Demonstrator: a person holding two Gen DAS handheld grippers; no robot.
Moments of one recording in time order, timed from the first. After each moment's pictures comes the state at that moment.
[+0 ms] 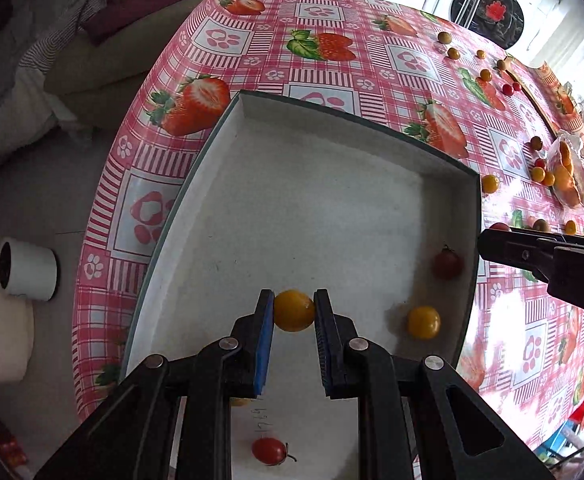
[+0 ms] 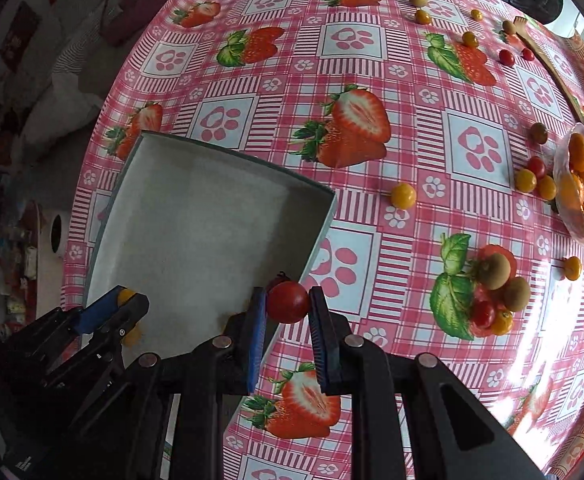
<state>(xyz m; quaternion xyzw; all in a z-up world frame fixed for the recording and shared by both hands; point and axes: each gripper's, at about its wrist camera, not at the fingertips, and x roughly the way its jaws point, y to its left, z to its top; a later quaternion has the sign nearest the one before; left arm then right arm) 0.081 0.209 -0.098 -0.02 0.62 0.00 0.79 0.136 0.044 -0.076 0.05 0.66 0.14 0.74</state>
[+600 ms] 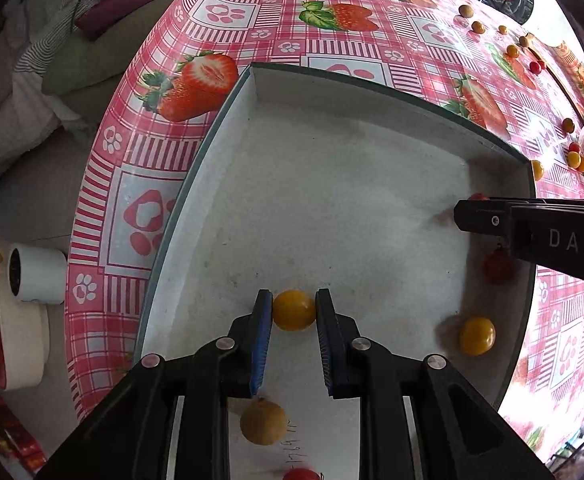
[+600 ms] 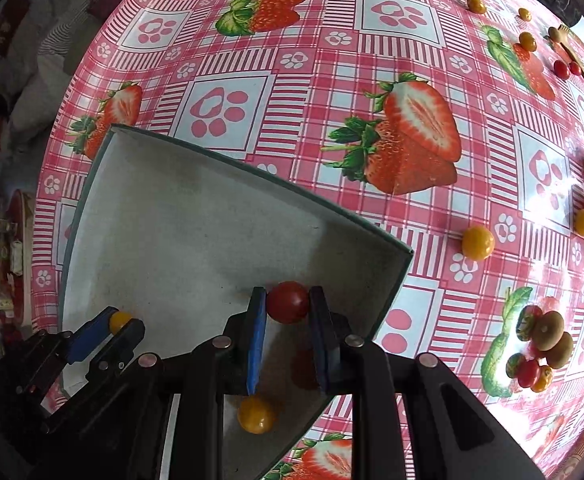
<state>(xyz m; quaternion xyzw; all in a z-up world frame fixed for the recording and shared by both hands) 0.097 0.213 -0.130 0.02 0.64 0.02 0.77 0.170 0.082 -0.127 0.02 0.68 0.14 0.72</state>
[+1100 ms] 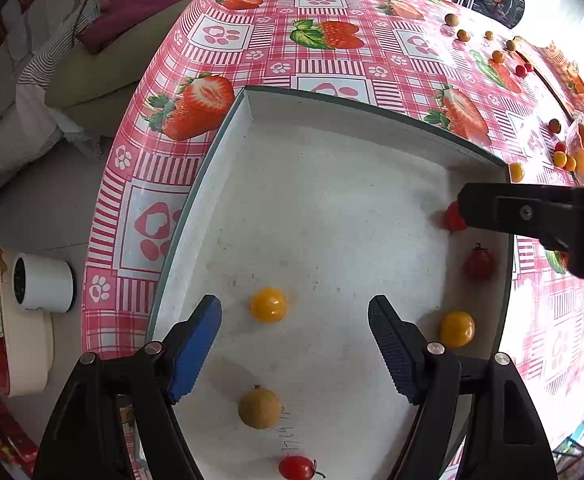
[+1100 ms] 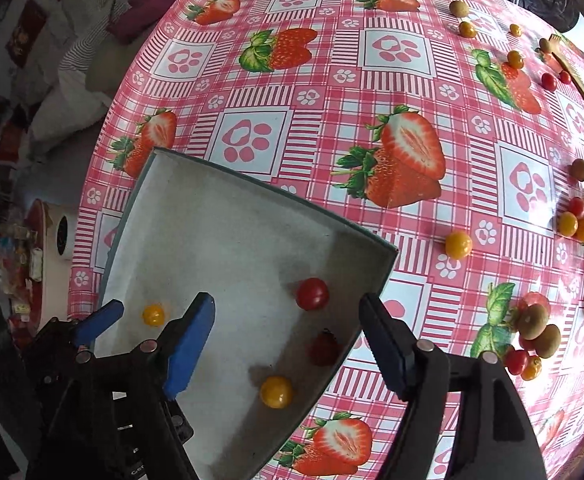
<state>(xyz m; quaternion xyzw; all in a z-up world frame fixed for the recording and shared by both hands) 0.091 0.202 -0.111 0.02 0.63 0.01 0.78 0.159 0.068 -0.086 0.05 0.65 0.16 0.74</state>
